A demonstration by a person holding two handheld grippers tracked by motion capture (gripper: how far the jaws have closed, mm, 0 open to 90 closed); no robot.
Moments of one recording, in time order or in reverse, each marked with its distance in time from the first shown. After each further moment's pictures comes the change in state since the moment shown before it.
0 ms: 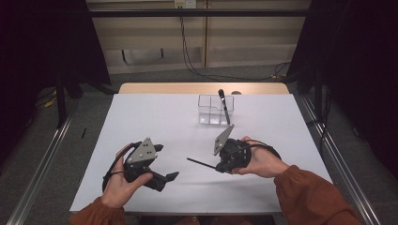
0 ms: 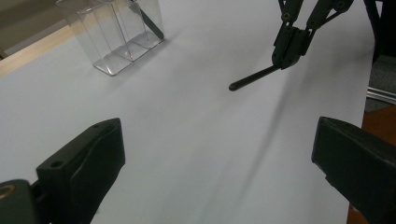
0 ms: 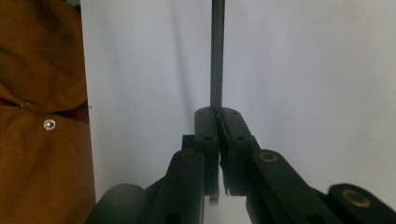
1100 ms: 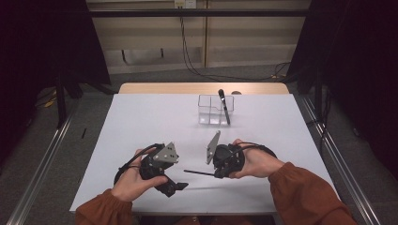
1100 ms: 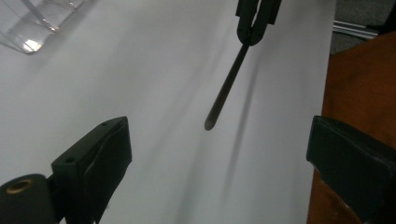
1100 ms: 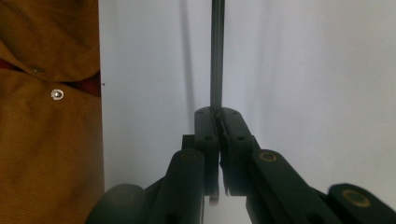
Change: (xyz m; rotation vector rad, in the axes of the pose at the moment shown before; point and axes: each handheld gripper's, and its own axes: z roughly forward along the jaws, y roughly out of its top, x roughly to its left) left arm -0.014 0.017 0.034 0.245 -0.197 0.108; right arm 0.010 0.015 0.012 0.135 0.043 -0.110
